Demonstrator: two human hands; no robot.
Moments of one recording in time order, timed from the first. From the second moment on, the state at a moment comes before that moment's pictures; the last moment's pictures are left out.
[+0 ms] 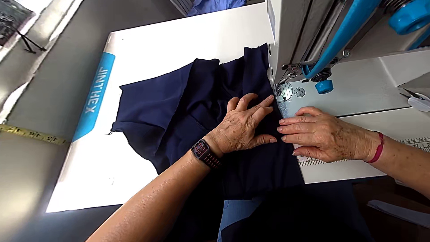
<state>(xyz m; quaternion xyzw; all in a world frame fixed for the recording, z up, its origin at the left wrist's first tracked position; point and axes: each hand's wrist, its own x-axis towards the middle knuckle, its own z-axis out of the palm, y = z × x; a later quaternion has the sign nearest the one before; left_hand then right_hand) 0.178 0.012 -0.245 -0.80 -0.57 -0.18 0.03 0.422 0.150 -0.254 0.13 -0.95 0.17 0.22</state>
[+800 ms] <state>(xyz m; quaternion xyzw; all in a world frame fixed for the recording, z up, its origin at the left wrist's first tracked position) 0.179 0.031 -0.246 -0.81 -0.55 -0.18 0.03 0.413 0.154 -0.260 0.01 -0.95 0.15 0.27</state>
